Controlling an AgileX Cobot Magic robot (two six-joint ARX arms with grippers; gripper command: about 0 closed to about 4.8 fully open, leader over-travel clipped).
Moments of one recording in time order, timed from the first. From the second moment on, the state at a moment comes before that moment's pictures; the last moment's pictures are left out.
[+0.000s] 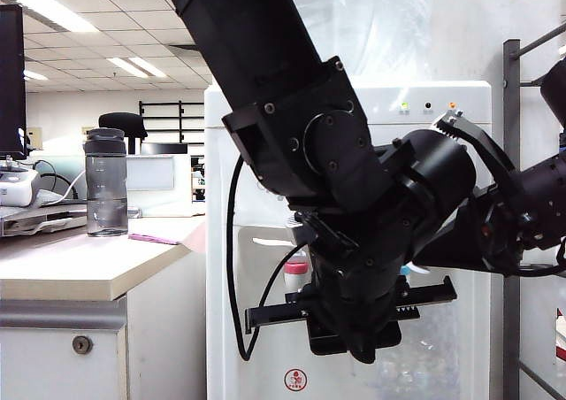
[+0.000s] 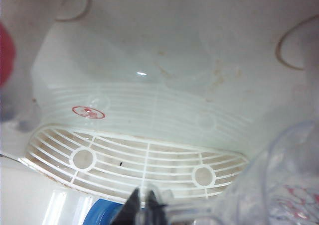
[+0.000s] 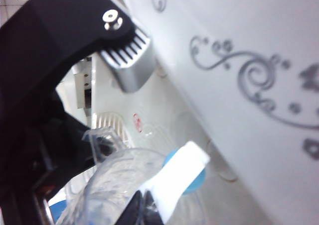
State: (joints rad) left arm -1.02 2.27 1.30 0.04 -0.69 -0.87; right arm 0.20 1.63 0.47 0.58 -0.60 -0.63
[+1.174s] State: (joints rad) left arm -1.02 2.27 1.30 0.04 -0.69 -0.87; right arm 0.20 1.63 0.47 0.58 -0.60 -0.63
